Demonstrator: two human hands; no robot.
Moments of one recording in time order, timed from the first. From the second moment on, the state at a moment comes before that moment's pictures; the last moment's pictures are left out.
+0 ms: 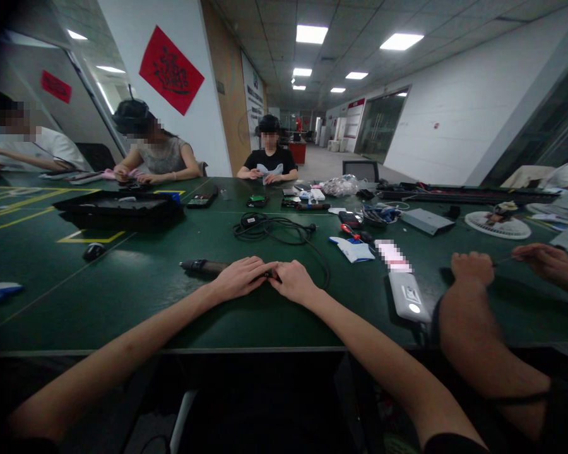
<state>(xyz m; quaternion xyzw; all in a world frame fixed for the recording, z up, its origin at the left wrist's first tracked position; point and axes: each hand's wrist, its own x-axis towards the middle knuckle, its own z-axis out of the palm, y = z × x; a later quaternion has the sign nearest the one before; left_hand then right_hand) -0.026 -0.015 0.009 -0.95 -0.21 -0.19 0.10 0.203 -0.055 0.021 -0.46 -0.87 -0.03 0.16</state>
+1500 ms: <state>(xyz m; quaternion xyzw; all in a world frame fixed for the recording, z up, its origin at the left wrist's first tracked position) -0.026 -0.018 0.011 -0.96 -0.22 -0.17 0.08 0.208 -0.051 0.014 -0.44 -0.88 -0.03 0.17</state>
